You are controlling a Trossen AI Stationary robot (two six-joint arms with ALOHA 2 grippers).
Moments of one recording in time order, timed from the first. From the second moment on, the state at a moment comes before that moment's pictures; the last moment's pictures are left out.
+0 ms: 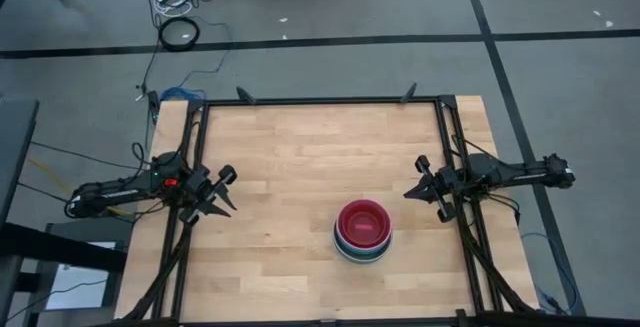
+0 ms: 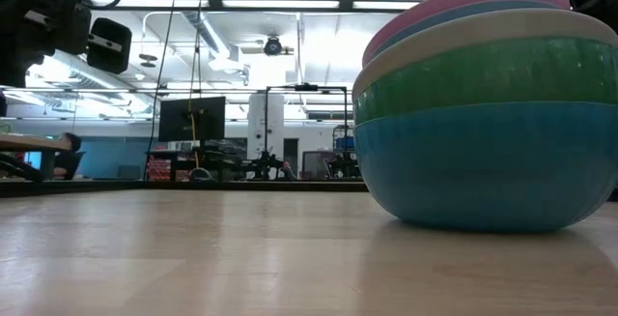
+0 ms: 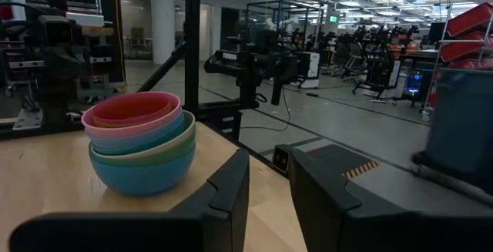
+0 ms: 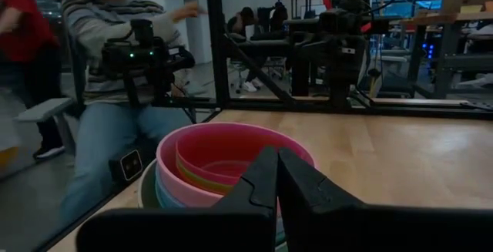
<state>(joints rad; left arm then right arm) 0.17 0.00 0.01 0.11 0.79 -0.14 0.10 0.01 0.01 0.06 -0.18 0.06</state>
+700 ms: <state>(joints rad) 0.17 0.00 0.01 0.11 0.79 -0.14 0.10 0.01 0.01 0.06 -0.18 0.06</state>
